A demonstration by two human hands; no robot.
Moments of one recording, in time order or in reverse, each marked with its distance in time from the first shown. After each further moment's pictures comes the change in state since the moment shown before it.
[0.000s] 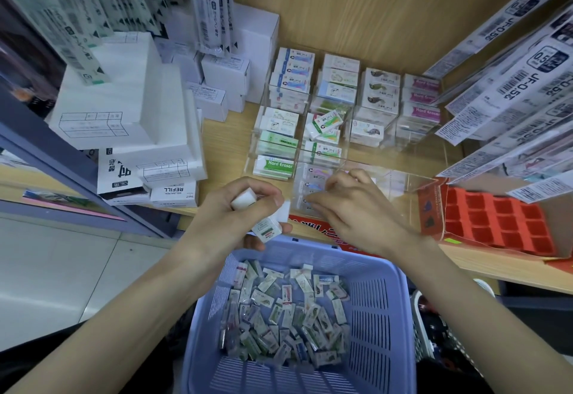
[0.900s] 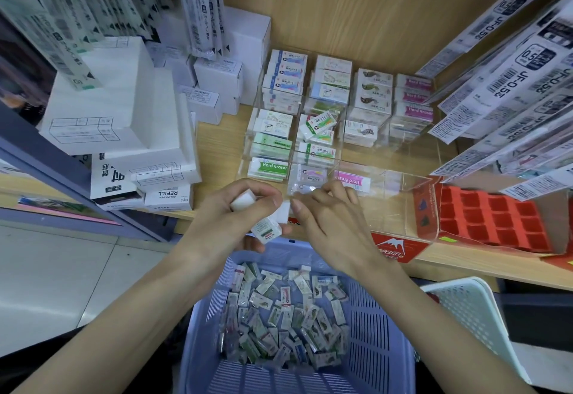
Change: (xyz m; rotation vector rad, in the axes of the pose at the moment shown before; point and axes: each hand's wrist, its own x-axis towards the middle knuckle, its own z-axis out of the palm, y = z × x) left_hand 0.001 0.001 0.007 0.011 -0.013 0.017; right_hand -0.002 -0.041 0.014 0.184 0.051 0.289
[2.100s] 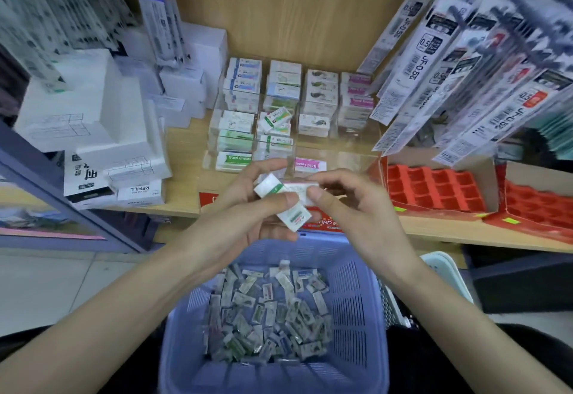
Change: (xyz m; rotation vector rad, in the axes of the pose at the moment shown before) left_hand -0.030 0.000 0.053 -0.200 -0.392 0.065; right_hand -0.070 -0.017 -0.089 1.023 0.234 0.287
